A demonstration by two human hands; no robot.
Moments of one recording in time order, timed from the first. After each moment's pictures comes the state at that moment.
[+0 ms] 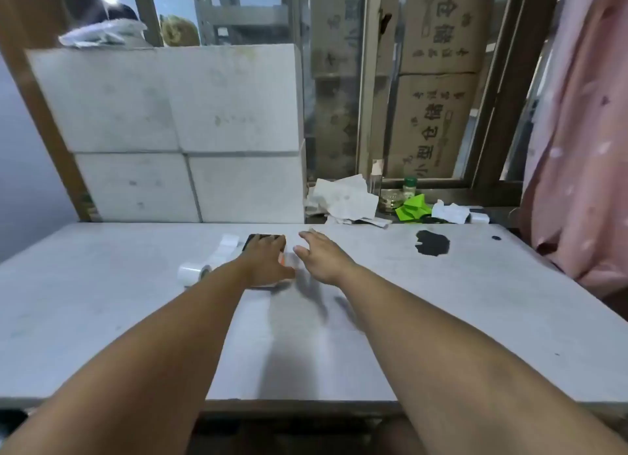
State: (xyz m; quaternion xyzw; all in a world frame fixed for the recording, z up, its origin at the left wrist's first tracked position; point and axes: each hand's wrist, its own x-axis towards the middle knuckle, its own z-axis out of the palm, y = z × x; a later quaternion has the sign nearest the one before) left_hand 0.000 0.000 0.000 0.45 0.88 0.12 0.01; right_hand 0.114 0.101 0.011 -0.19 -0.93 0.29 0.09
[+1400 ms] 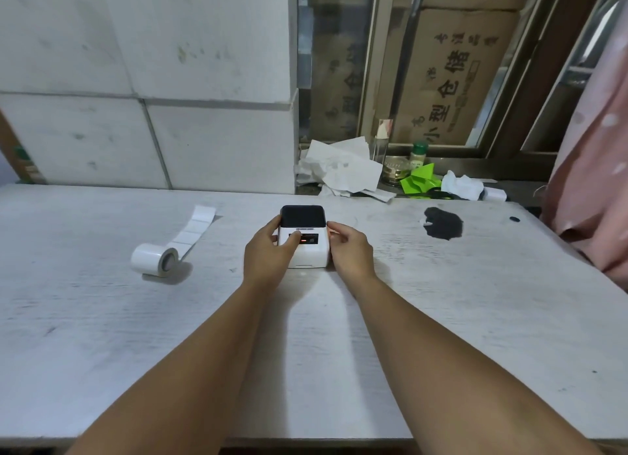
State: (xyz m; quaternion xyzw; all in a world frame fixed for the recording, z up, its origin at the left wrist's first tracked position) left_hand 0.017 0.049 -0.057 0.24 0.79 0.55 0.06; right_hand 0.103 0.151 -0.051 -0.37 -0.71 0.53 0.28
